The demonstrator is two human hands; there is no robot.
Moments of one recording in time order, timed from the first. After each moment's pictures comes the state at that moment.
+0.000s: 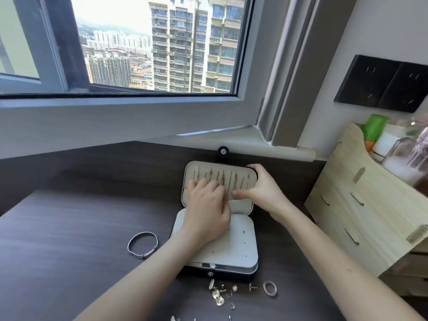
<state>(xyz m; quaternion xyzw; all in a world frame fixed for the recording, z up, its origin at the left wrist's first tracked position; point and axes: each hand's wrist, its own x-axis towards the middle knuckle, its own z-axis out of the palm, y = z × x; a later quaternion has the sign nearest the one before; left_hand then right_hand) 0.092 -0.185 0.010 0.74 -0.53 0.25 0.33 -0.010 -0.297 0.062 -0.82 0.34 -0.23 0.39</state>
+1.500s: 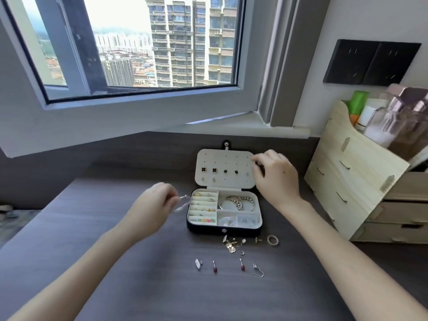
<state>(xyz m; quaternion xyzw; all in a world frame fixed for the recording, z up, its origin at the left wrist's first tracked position) 0.117 -0.032 0.039 0.82 -0.49 0.01 0.29 -0.051 -0.243 0.061 -0.88 0.27 -0.39 0.02</state>
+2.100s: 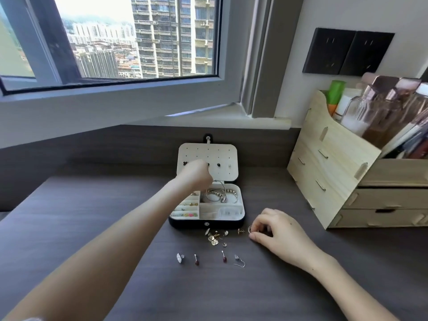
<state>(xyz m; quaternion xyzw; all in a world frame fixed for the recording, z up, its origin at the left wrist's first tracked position) 0.077 -0.161 0.064 0.86 -0.46 -0.15 0.15 -0.148 -0.206 0.010 -0.93 0.29 -0.10 0.19</state>
